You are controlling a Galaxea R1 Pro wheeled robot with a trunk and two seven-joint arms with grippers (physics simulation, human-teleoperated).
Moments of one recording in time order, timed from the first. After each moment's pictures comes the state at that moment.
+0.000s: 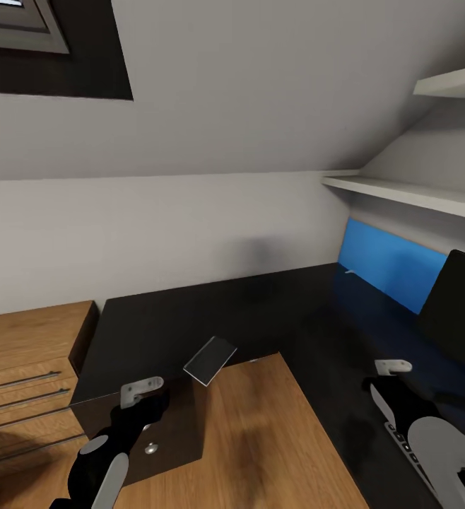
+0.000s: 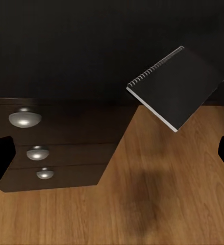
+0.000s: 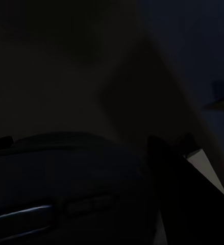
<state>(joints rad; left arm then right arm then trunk) -0.09 -0.02 -0.12 -1.62 0.34 0.55 0.34 -0.78 -0.23 -0.04 -0.37 0.05 0.37 -0.25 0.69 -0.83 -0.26</state>
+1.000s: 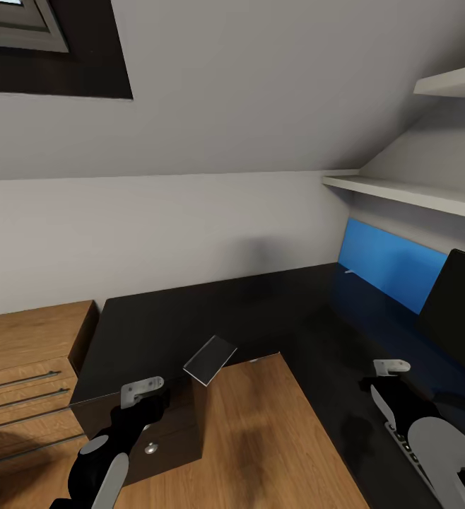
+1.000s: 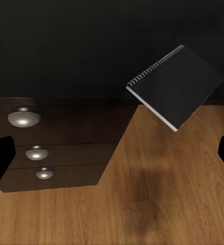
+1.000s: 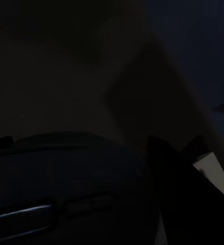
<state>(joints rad) -0.09 -0.02 -0.13 -1.62 0.34 0.55 0.34 -0.78 -0.23 -0.04 -0.36 0.06 0.37 -0.22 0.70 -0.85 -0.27</state>
